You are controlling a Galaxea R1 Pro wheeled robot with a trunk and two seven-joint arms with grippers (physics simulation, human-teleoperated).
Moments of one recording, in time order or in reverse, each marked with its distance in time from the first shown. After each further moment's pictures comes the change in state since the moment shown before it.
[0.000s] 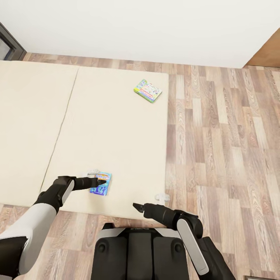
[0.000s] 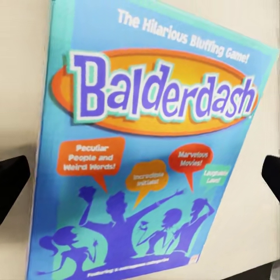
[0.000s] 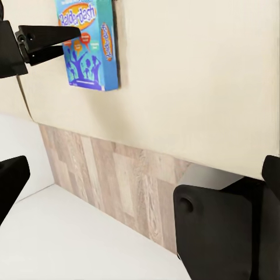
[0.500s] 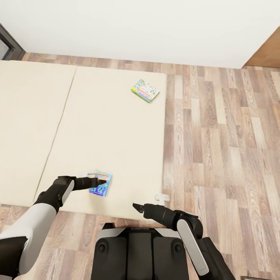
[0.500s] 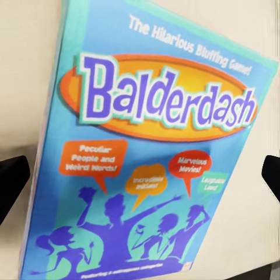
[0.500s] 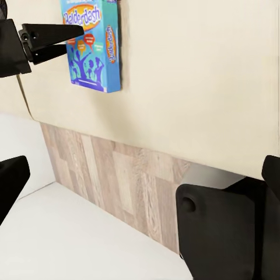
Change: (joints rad) left arm 0.000 0.000 0.000 0.000 0.000 0.000 0.000; right arm 0.003 0.000 0.000 0.000 0.000 0.000 0.010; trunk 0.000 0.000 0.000
